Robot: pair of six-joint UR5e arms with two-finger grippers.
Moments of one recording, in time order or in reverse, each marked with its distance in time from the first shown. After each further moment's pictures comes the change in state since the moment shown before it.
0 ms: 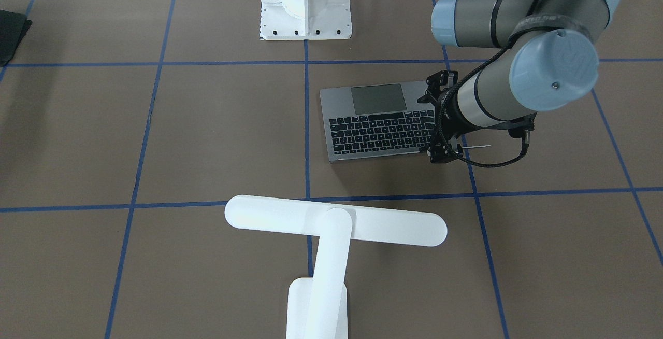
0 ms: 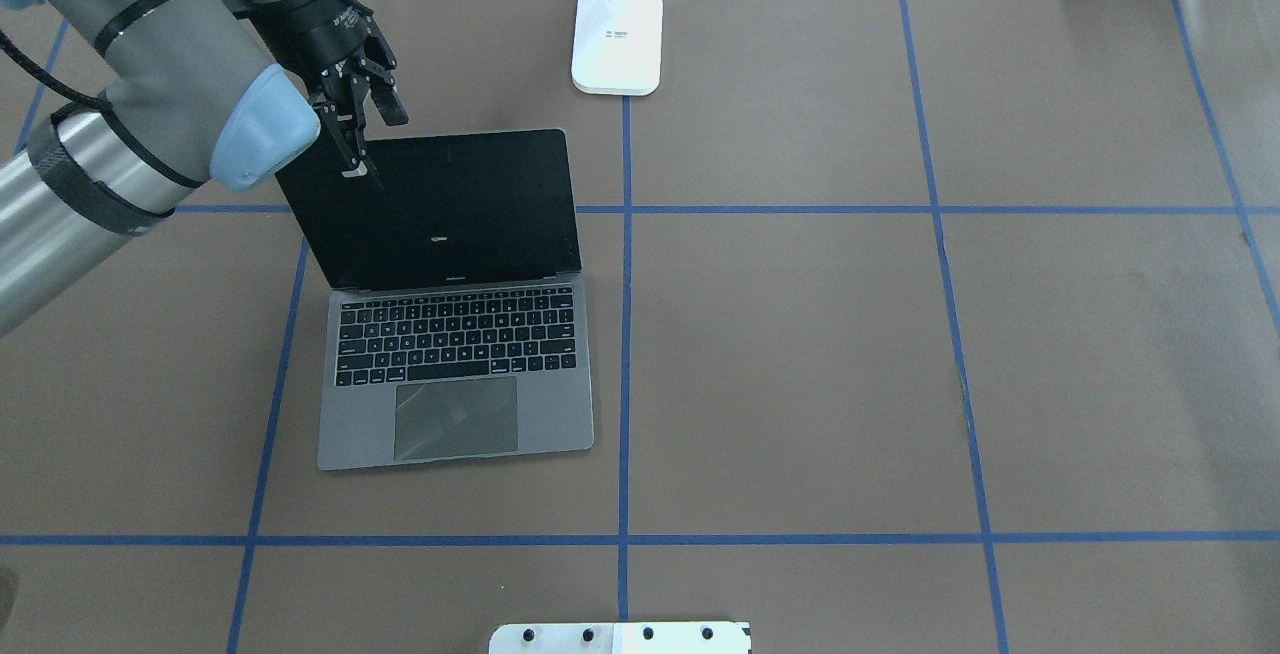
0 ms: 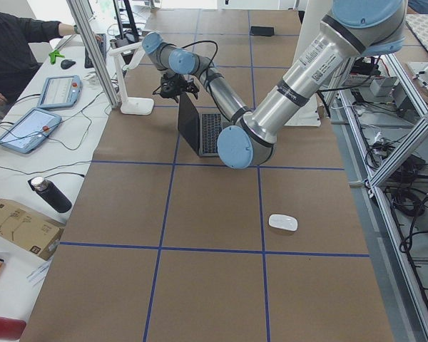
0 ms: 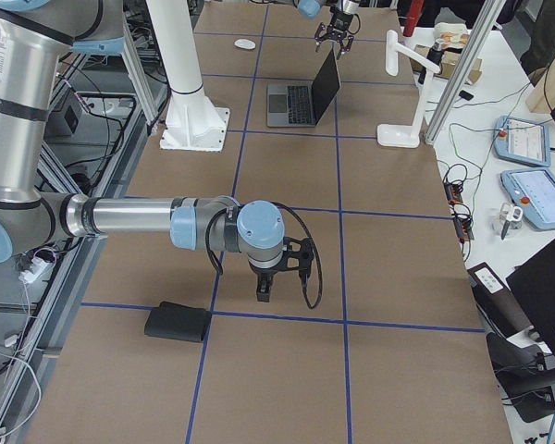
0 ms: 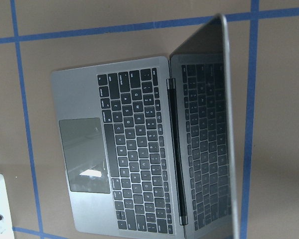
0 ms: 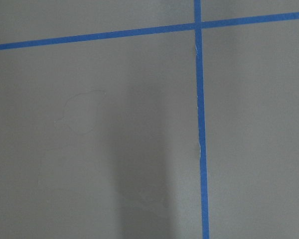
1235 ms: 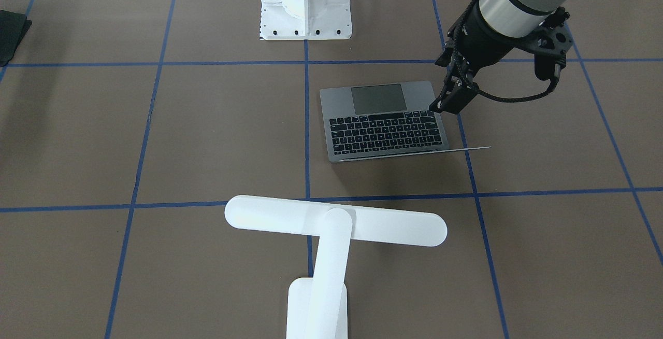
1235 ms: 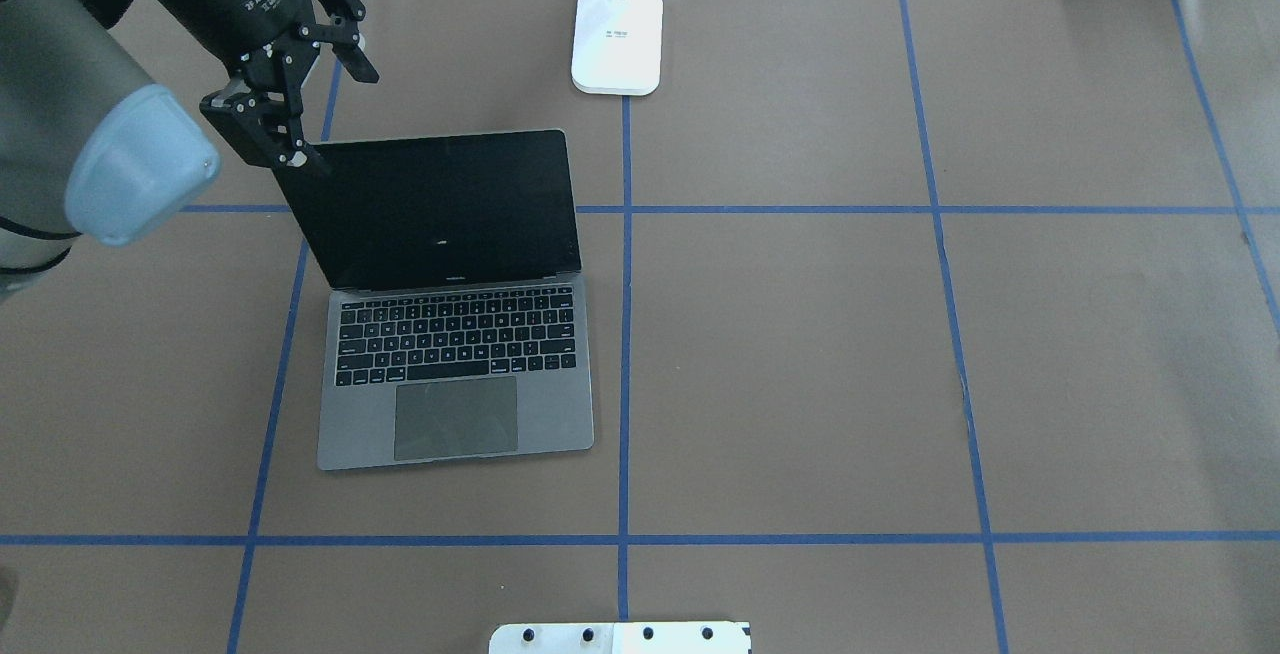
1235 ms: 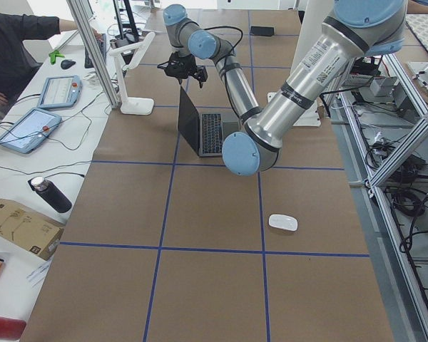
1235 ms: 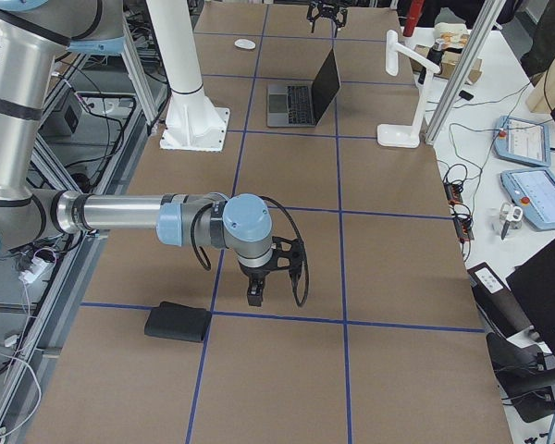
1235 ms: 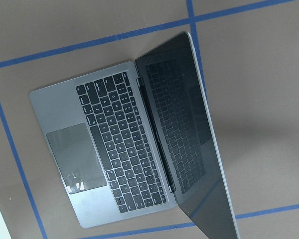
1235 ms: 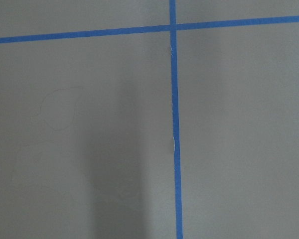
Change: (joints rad) left arm 0.004 0.055 -0.288 0.005 0.178 0.140; right arm 0.015 -0.052 0.049 0.008 -0.083 0.010
